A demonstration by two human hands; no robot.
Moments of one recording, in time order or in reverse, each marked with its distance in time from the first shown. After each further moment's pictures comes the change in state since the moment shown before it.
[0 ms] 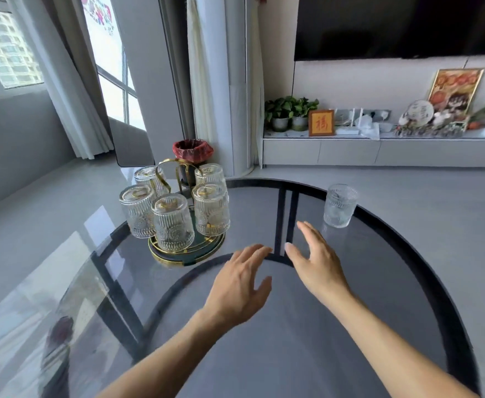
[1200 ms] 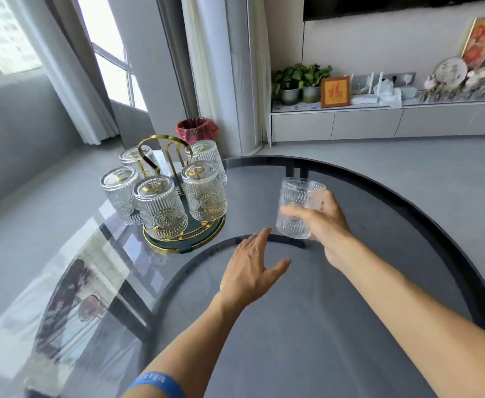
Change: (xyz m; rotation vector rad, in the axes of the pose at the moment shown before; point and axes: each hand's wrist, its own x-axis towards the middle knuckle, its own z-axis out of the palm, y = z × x) left_hand 0.034 -0.023 0.064 -0.138 -0.123 -0.271; right_hand 0.062 0.012 0.006 0.638 0.016 0.323
